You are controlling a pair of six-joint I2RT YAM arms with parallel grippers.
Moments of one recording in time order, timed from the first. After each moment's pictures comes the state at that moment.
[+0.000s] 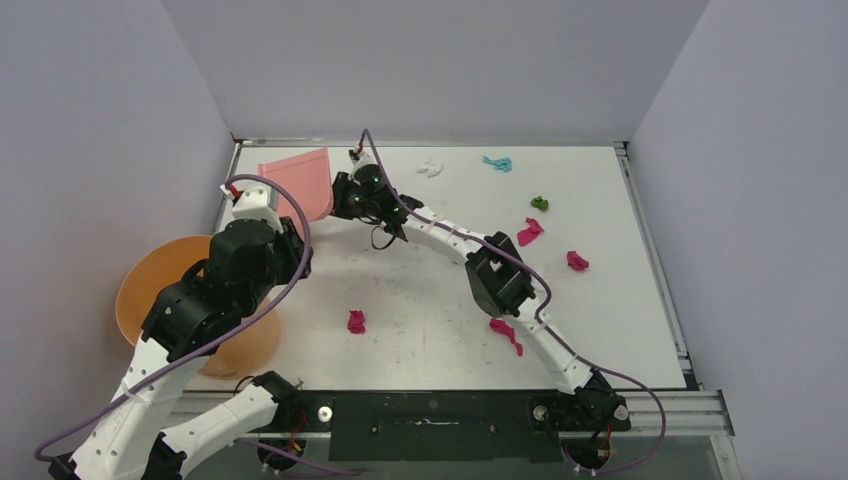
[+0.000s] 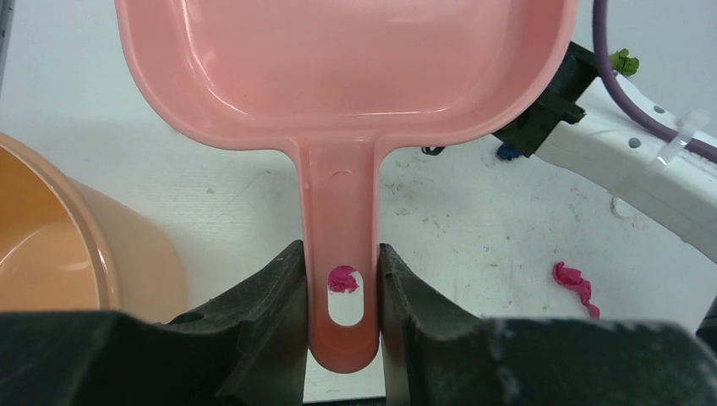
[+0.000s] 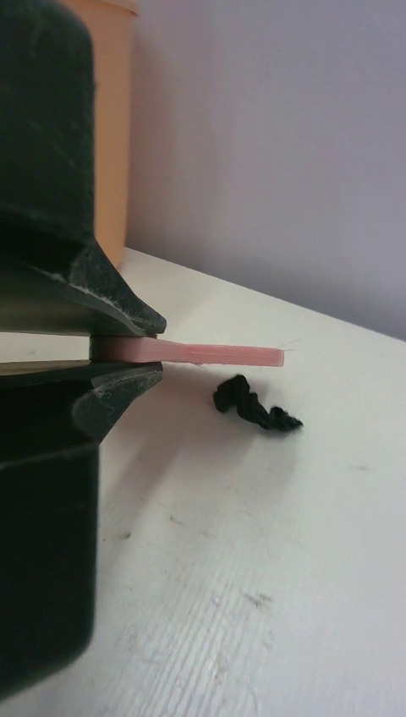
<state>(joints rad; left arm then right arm) -0.62 0.83 1.32 -1.03 -0.43 -0.52 0.82 2.57 2.25 0.01 -0.29 0.84</state>
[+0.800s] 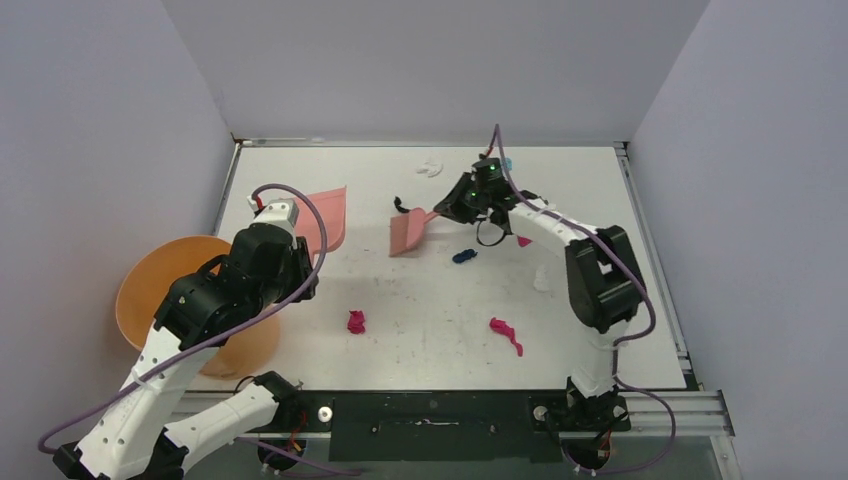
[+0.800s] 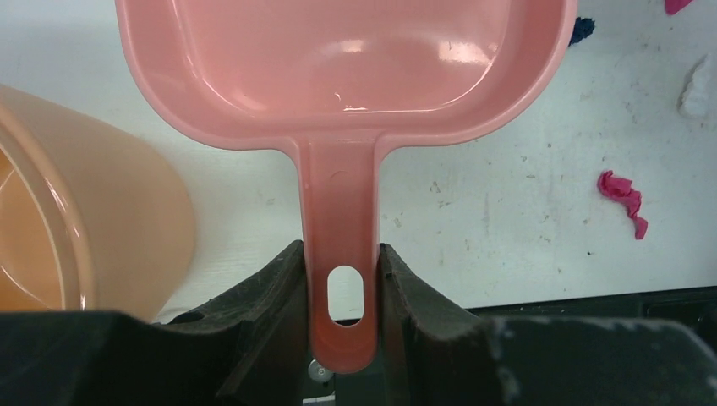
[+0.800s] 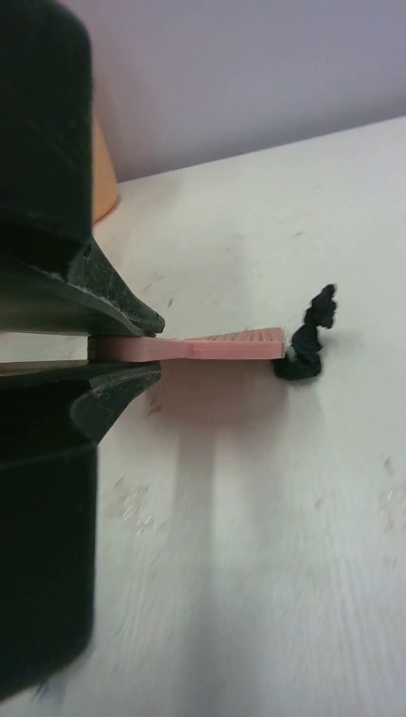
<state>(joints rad) -0.62 0.86 1.30 -1.20 -0.33 -0.54 0.51 1.99 1.45 -0.10 -0.19 0.95</state>
